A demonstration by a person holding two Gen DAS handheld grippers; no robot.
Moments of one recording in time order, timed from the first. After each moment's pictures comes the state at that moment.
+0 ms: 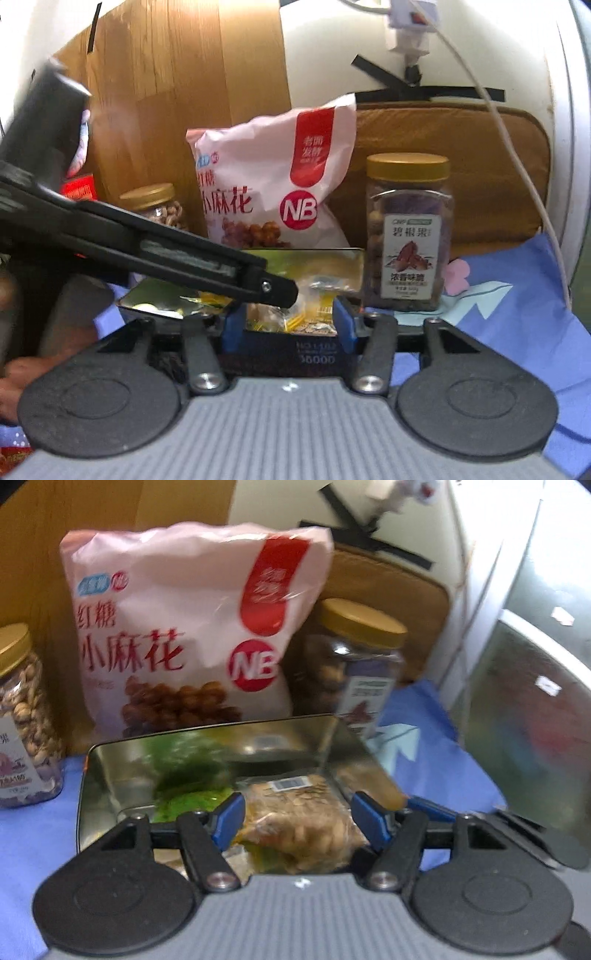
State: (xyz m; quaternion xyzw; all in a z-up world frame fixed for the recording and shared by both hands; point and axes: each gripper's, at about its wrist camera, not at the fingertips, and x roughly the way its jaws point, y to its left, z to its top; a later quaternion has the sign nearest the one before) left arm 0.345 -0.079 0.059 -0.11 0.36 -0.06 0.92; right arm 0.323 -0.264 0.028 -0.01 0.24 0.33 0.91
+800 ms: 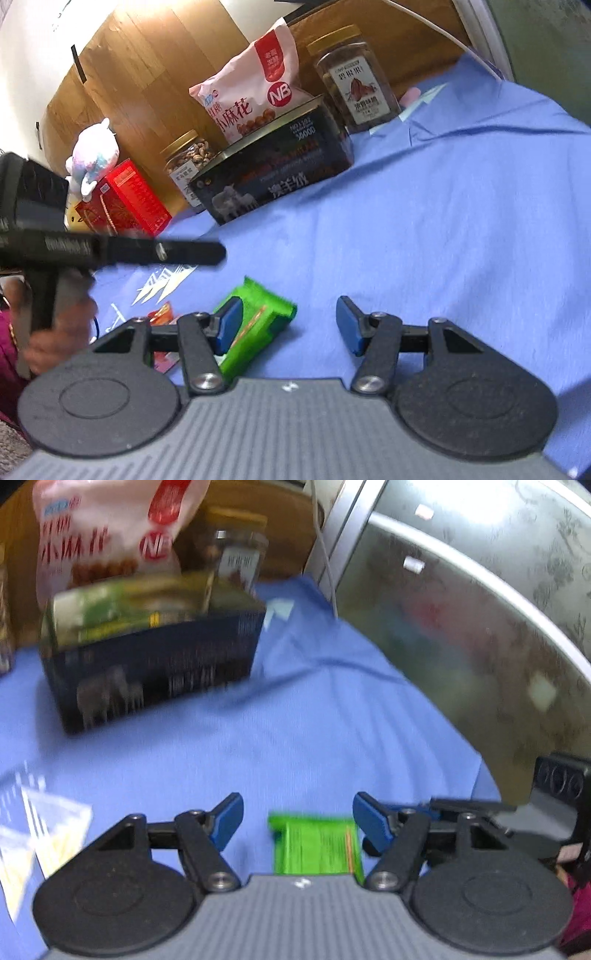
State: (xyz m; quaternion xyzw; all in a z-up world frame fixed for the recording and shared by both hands) left arm 0.191 -0.117 0.027 -0.09 0.43 -0.22 0.87; right arm 0.187 -0.371 -0.018 0.15 0.38 0.33 0.85
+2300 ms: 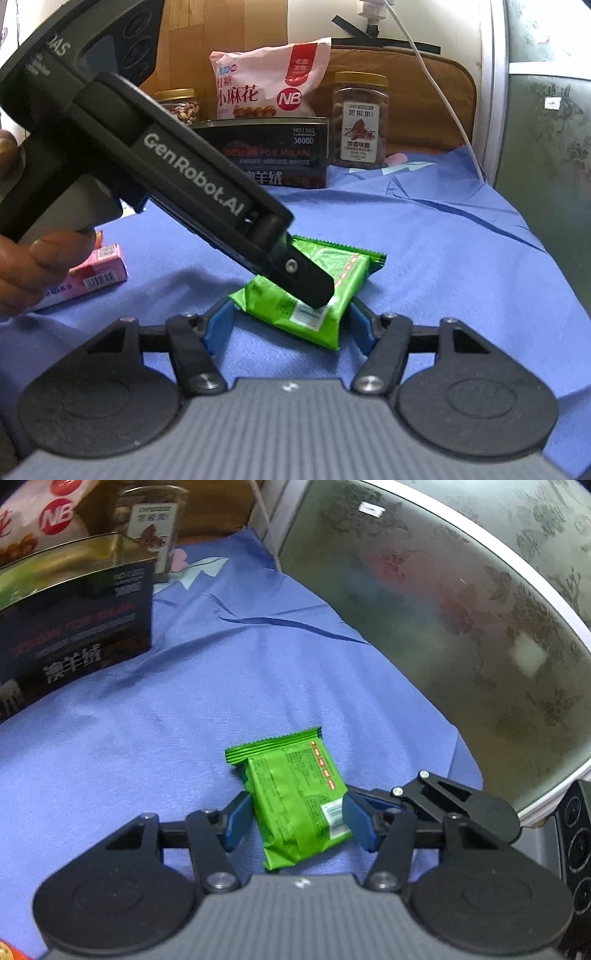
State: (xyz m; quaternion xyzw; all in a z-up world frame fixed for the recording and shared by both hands) left arm 0.221 -0.191 0.005 -0.08 0.46 -0.28 0.84; right arm 0.155 -0.346 -0.029 -0.08 0.29 0.28 0.91
